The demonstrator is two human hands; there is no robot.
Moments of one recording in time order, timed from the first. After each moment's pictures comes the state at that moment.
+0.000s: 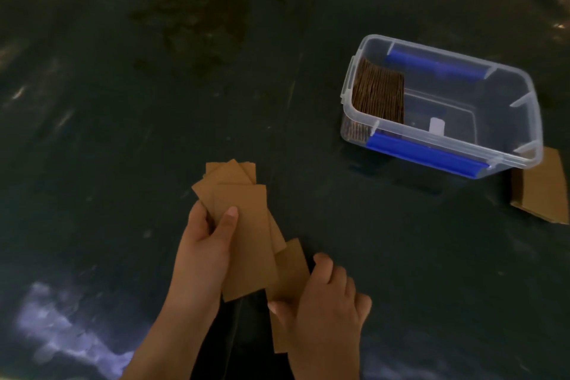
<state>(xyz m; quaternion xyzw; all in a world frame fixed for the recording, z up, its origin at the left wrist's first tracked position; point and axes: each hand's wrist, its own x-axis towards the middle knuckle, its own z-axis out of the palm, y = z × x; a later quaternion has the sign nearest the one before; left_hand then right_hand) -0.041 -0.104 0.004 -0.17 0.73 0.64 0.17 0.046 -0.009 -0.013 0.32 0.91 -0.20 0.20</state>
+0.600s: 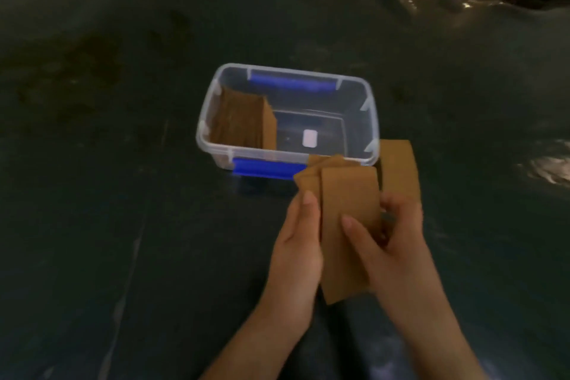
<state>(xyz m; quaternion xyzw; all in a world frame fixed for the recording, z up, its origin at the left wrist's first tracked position) 0.024 0.117 0.042 -0.03 0.61 0.69 0.39 0.088 0.196 0.055 0.40 0.74 -0.52 -0.13</state>
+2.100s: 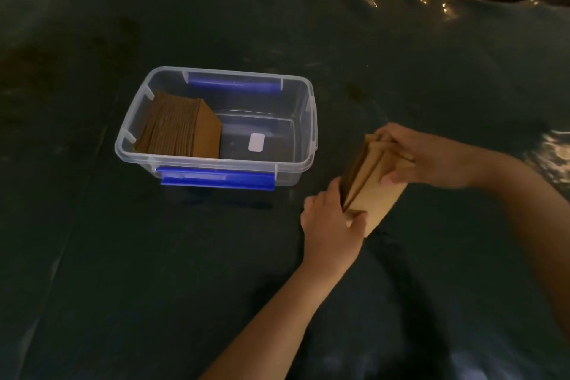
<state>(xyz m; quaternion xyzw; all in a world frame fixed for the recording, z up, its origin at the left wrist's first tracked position) 0.051 0.257 -0.031 0.26 0.82 0.46 0.23 0.079 0.440 0.052 0.12 0.92 -0.31 0.18</state>
